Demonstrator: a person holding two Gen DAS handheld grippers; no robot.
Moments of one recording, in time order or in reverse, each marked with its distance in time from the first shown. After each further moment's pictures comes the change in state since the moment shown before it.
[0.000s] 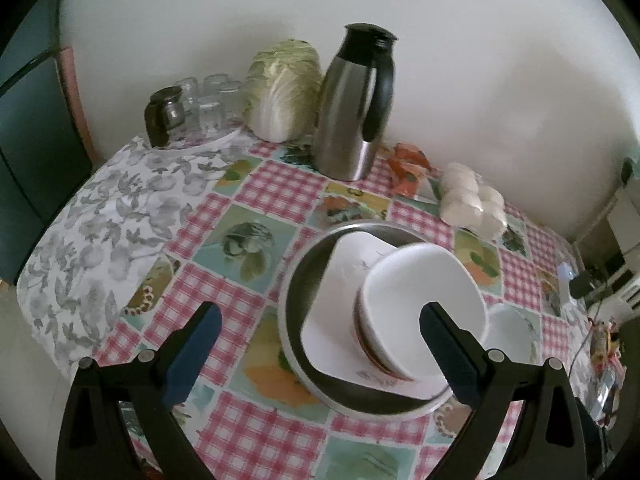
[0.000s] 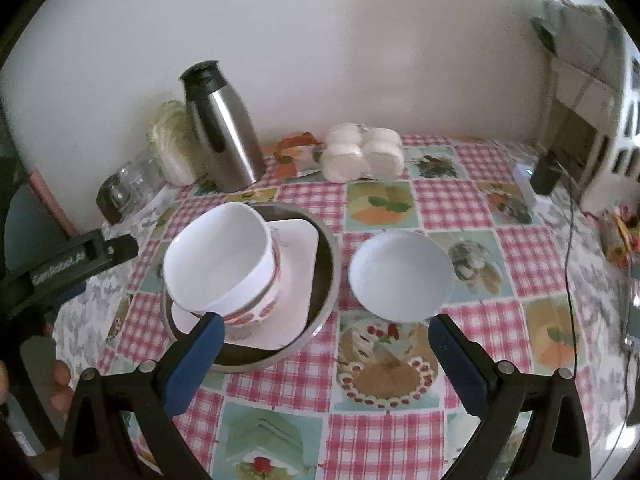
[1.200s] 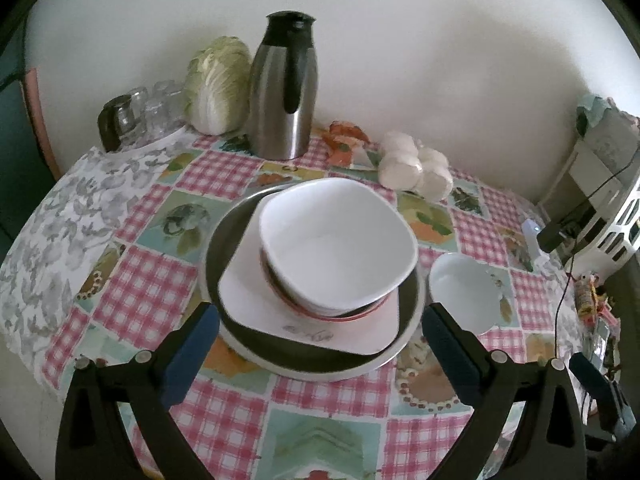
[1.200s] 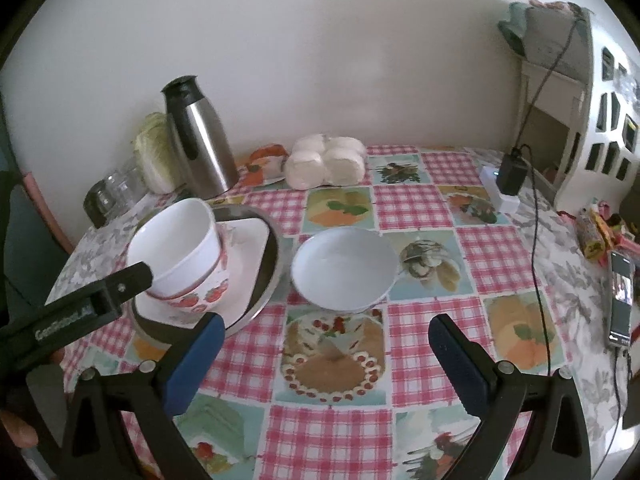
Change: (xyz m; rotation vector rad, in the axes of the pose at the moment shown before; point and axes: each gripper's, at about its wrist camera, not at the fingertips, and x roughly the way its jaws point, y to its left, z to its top) left arm -0.001 -0.056 -0.059 0.111 -0.041 -0.117; right arm -0.011 -0.049 -0.027 -0.009 -0.083 -0.044
